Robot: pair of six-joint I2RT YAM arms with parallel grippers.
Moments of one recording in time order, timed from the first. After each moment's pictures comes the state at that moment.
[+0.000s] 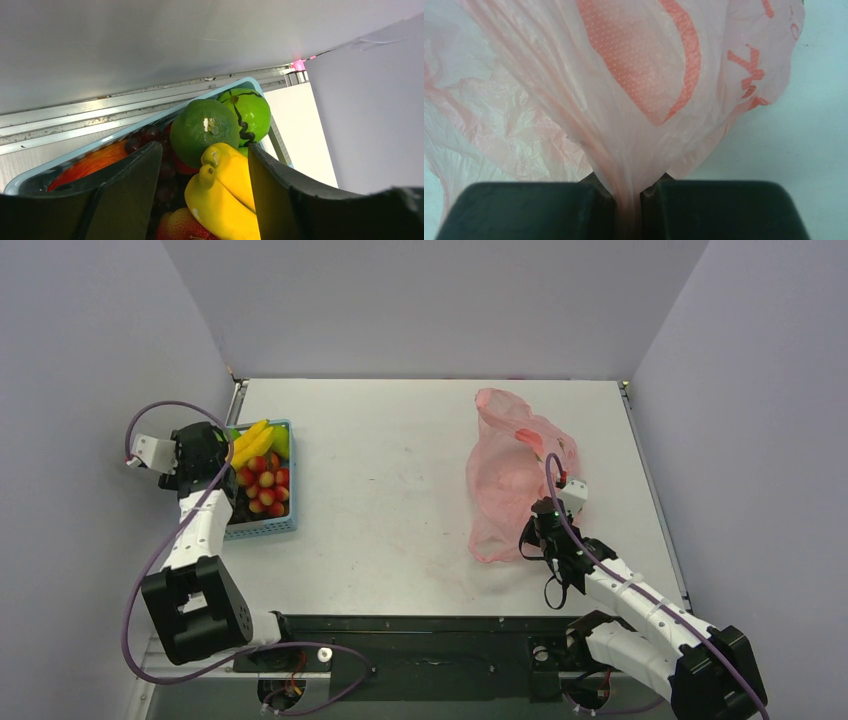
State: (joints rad) left arm 0.31 1.35 0.93 -0.09 -0.58 -0.93; right arm 0.48 0.94 0.45 -0.25 0.43 0.66
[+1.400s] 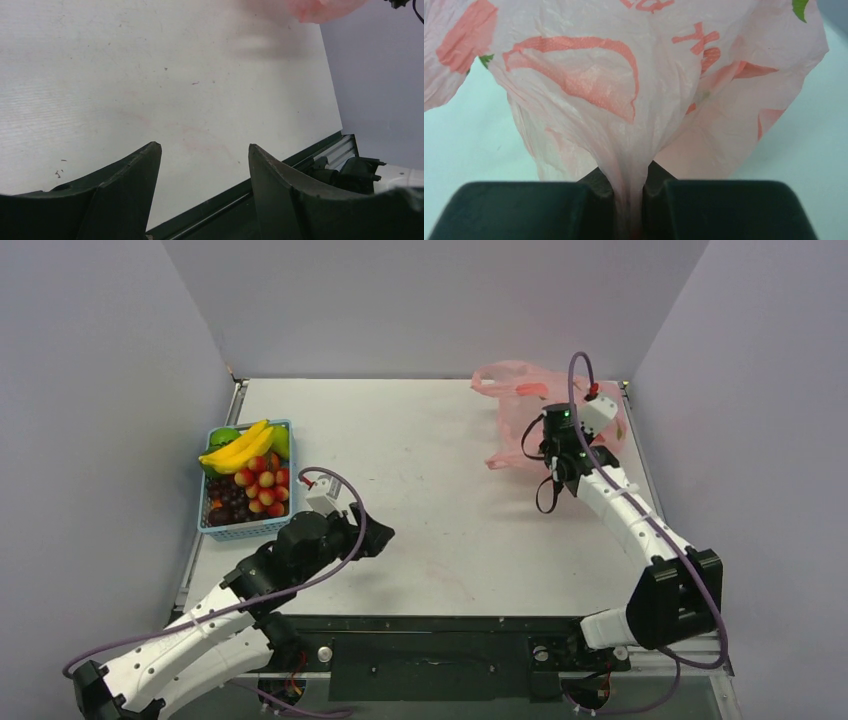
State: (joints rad) left arm -0.79 0.68 0.60 -0.34 -0.16 -0.80; right arm 0.30 1.36 1.09 -0.41 0.58 0.72
